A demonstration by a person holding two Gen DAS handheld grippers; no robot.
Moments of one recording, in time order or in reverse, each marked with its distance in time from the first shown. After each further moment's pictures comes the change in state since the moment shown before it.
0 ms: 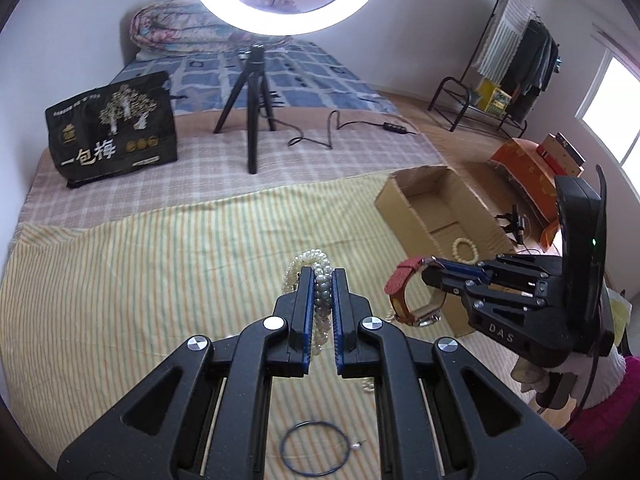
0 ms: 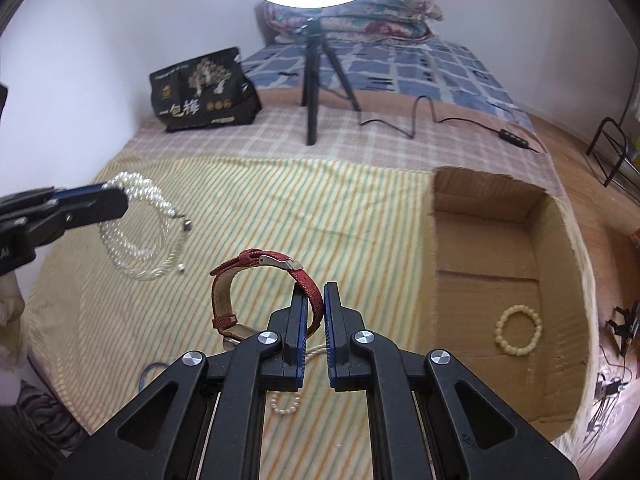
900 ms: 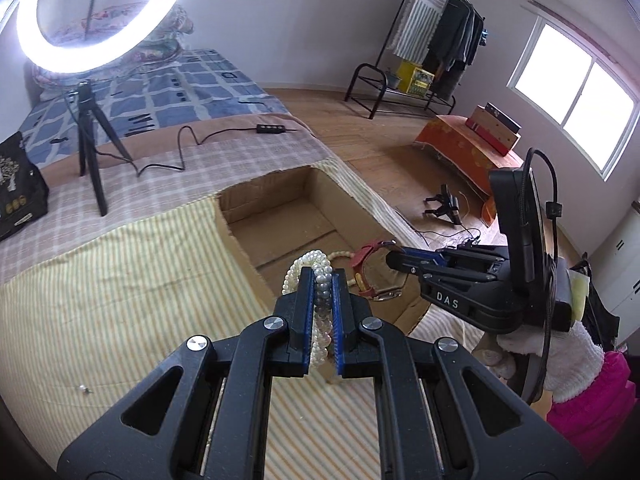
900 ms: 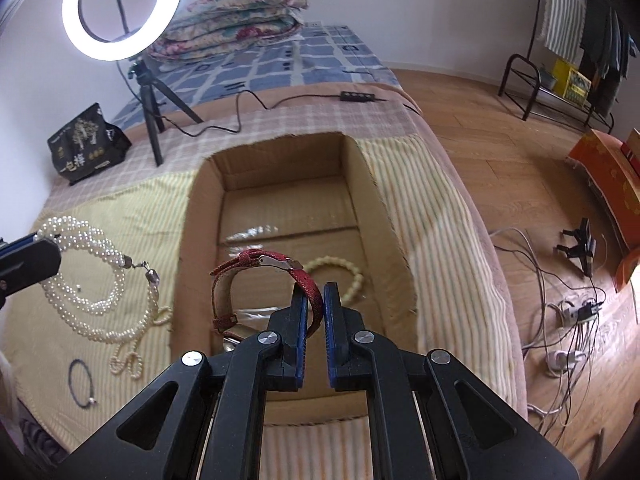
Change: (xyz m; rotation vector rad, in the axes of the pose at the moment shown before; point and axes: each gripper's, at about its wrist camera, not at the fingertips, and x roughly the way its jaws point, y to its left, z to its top) left arm 0.052 -0.158 0.018 0.160 0.002 -0.215; right arm -0.046 -0.148 -0.043 0.249 0.003 -0.207
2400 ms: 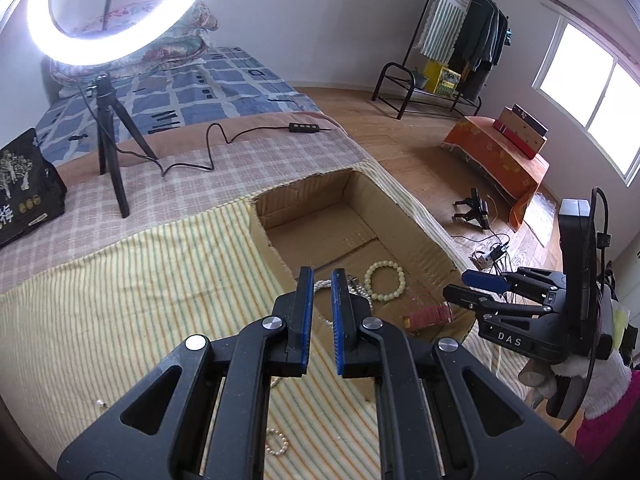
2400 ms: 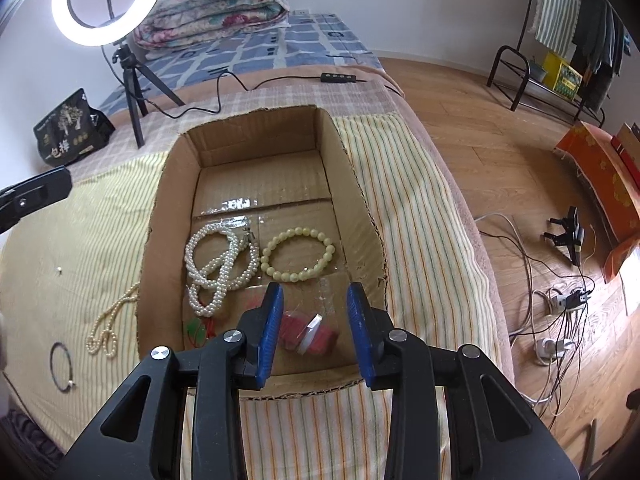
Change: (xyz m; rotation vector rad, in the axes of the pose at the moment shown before) left arm 0.017 0.031 0.008 -0.022 -0.002 0.102; right arm 0.002 -0.013 -0.015 -0.003 0.033 -0.045
